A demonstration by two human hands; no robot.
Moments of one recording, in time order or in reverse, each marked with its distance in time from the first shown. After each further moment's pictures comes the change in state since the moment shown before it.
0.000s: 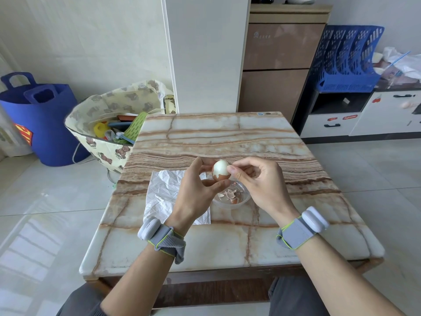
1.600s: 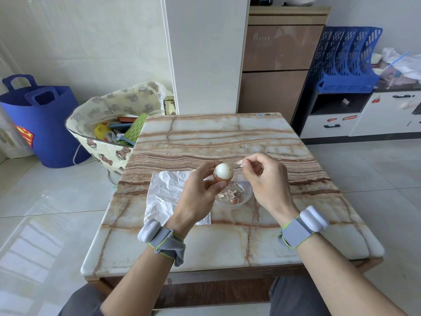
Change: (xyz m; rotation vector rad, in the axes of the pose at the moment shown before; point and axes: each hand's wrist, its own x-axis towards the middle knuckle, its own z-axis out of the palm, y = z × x) left_hand -0.007 0.009 0.002 0.081 -0.096 -0.055; right_hand 0.000 -0.004 -0.006 -0.251 0.153 -0.054
